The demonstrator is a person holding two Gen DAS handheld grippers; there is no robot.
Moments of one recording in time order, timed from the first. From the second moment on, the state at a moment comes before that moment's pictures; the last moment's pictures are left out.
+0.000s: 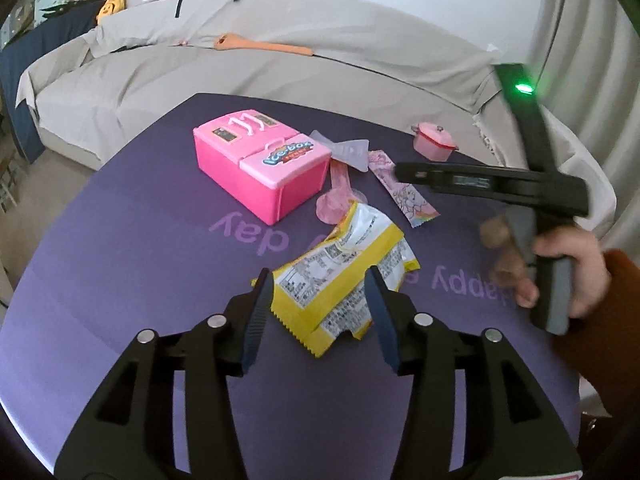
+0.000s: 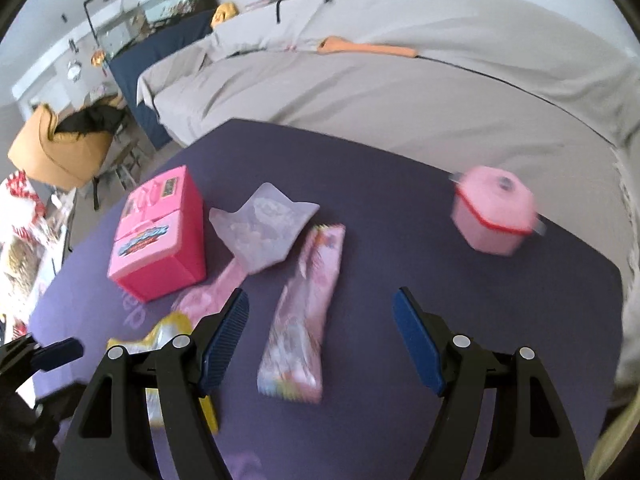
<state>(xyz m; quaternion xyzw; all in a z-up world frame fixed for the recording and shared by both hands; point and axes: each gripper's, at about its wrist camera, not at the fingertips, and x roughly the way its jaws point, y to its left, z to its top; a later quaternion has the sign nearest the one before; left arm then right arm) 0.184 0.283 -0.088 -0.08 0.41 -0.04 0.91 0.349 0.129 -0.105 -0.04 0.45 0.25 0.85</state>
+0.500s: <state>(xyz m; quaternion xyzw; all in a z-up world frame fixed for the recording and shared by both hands) 0.222 0.271 -0.106 -0.08 0.43 -0.07 0.89 0.316 0.066 -0.118 -0.06 0.49 0.24 0.84</state>
